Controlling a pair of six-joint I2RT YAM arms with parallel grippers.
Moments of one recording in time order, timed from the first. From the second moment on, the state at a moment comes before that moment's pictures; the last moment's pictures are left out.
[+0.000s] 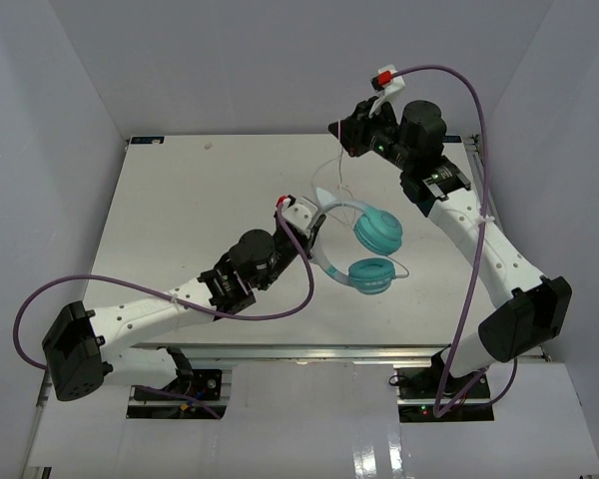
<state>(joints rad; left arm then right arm) -1.04 1.22 0.86 0.41 -0.35 0.08 0.47 1.48 1.53 -0.04 -0.32 0.18</state>
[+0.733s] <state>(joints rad) -1.03 1.12 0.84 0.22 -0.35 -0.07 0.27 1.39 1.36 0.02 -0.46 0.25</state>
